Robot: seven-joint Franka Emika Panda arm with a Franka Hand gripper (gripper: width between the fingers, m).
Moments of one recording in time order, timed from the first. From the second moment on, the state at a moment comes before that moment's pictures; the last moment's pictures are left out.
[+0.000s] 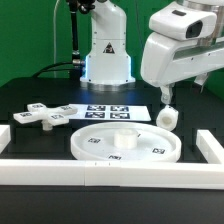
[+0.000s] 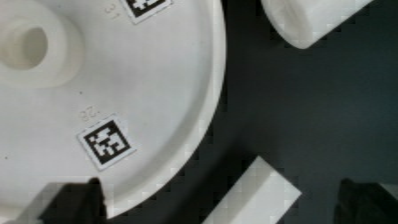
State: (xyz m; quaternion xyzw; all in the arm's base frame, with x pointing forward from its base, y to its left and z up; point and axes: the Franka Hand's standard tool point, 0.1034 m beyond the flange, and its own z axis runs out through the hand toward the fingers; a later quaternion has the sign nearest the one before) arm 0.537 0.102 0.093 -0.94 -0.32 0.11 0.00
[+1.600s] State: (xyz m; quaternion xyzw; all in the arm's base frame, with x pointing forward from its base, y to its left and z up) arm 0.558 0.037 0.056 -0.89 -0.46 0.04 0.01
